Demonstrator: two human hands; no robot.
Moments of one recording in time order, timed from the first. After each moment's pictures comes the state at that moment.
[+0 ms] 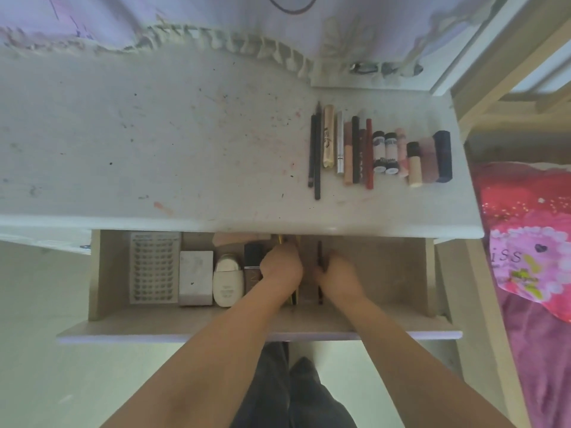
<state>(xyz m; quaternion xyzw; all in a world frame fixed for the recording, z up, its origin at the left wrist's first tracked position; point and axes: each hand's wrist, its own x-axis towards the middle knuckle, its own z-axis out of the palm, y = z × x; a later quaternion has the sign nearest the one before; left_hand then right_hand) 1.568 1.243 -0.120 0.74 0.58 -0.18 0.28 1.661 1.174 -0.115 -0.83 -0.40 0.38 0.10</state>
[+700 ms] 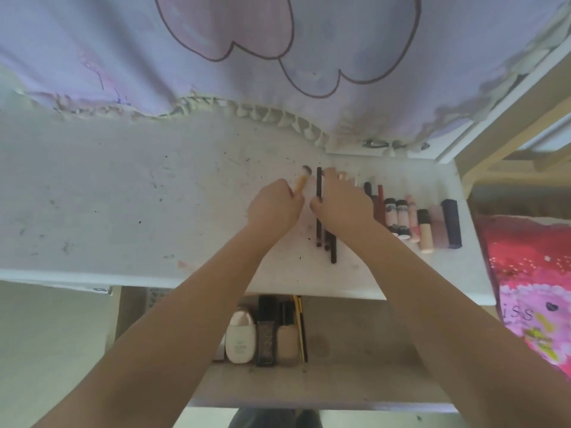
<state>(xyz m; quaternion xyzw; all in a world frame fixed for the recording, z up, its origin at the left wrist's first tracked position) 1.581 1.401 0.011 0.73 0.59 0.07 0.33 1.690 1.355 0.026 -0.83 -0.53 0.17 0.07</state>
